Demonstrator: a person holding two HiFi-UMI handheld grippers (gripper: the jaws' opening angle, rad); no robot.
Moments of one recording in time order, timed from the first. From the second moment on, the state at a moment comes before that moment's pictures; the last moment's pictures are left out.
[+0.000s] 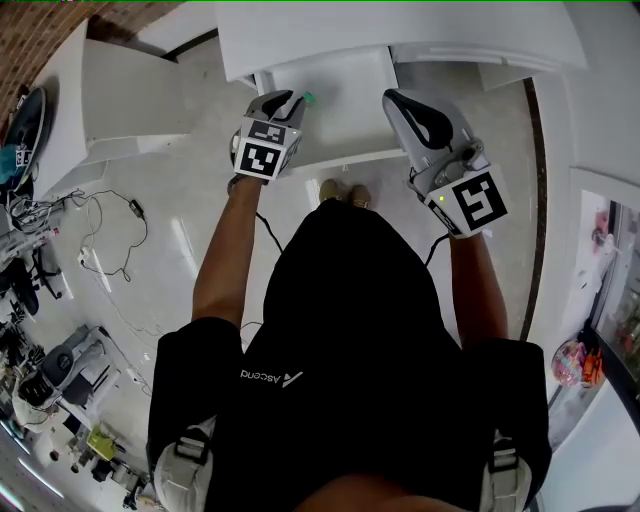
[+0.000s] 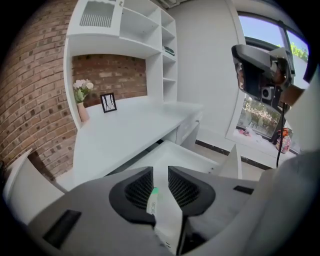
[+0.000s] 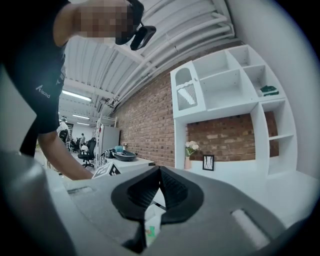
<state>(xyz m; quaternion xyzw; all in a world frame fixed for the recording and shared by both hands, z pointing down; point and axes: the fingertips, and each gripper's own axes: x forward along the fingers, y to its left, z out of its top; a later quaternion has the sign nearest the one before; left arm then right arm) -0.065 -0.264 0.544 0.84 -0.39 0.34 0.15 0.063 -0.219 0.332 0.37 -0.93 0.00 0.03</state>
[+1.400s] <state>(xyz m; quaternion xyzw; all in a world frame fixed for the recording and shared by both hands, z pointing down) -0.079 -0.296 0.755 0.76 -0.25 0.55 0.24 0.088 -0.285 0.417 0.43 -0.90 0.09 0.08</state>
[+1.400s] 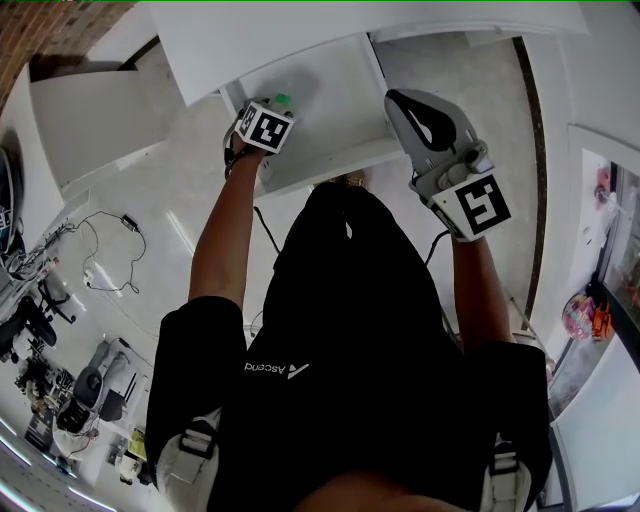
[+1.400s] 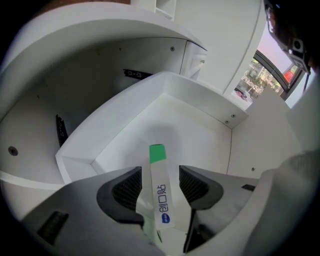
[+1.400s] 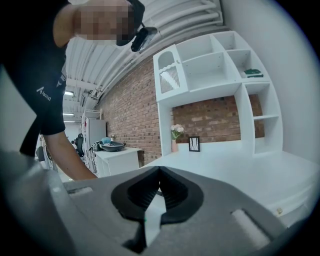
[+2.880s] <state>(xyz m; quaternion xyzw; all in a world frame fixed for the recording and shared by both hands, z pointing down) -0.032 -0.292 0.544 0.85 -0.35 0.35 0.16 0.089 -0.257 0.369 0.41 -0.91 0.05 0.02</state>
